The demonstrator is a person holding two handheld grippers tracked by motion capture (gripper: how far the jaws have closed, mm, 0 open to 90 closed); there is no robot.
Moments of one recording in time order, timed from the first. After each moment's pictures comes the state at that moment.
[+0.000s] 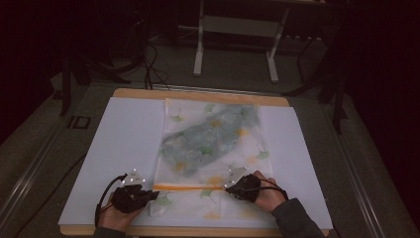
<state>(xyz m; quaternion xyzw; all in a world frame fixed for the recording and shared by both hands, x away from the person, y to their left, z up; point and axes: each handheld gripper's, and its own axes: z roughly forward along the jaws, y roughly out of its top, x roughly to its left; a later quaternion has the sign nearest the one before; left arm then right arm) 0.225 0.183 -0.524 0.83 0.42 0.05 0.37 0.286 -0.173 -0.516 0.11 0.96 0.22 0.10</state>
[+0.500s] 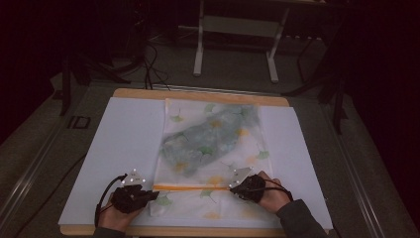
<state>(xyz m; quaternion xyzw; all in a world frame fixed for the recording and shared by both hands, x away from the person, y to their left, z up) 0.225 0.184 -0.524 0.83 0.42 0.05 0.37 0.285 -0.186 -0.515 0.12 0.96 0.21 0.11</state>
